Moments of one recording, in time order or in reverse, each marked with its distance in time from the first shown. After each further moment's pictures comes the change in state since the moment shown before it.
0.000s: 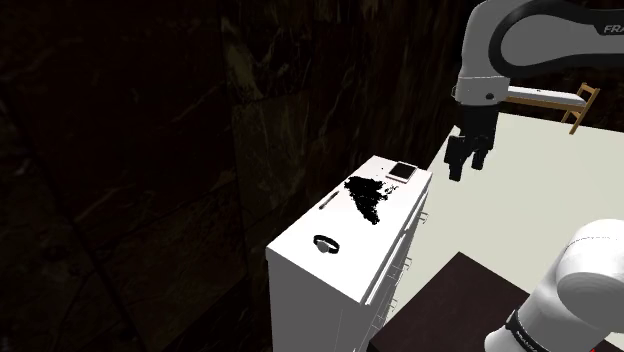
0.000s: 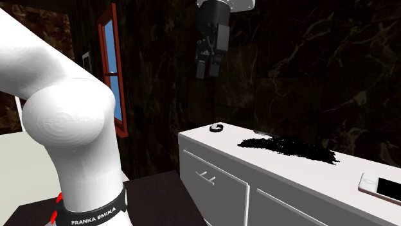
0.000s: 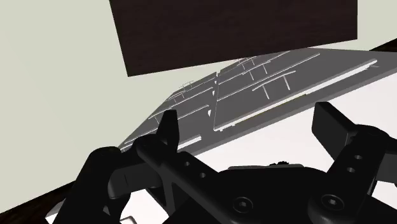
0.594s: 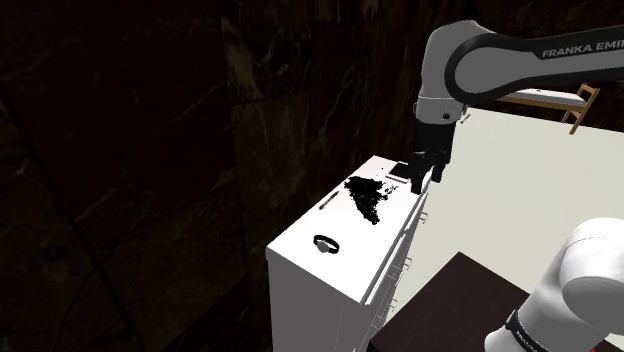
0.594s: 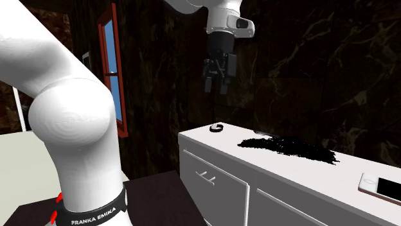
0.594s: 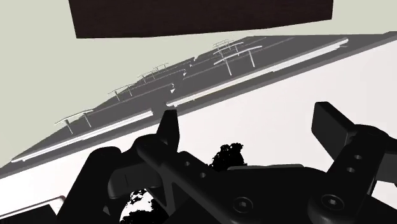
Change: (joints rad) arm 0.069 0.157 0.053 -0.020 0.075 0.212 -0.001
